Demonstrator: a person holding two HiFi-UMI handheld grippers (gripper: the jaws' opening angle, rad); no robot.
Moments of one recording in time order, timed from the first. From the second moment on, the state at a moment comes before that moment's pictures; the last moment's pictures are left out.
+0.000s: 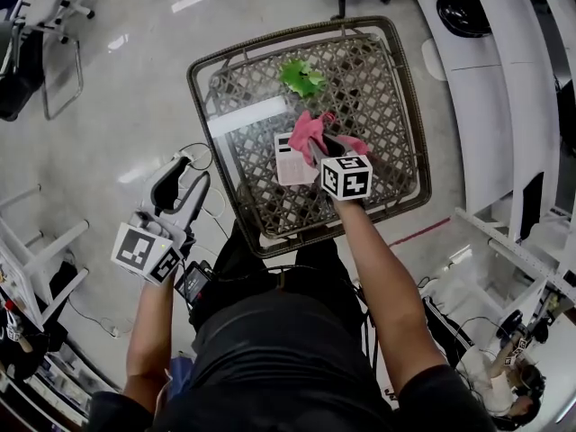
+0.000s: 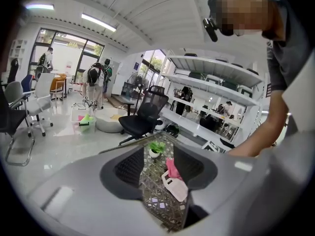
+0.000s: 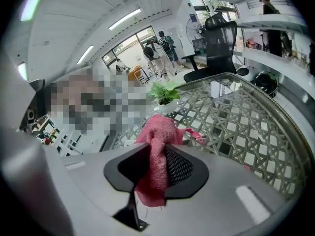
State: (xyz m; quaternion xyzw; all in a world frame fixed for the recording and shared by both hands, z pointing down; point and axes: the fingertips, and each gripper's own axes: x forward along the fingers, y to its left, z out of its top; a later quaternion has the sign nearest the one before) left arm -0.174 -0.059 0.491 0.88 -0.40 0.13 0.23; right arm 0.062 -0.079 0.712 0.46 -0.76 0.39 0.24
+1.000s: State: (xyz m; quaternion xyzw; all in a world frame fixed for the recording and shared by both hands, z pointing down) left arm -0.201 -0.060 0.502 0.87 -0.41 0.13 0.24; right arm 0.004 -0.076 0.716 0.40 -0.80 0.37 0.27
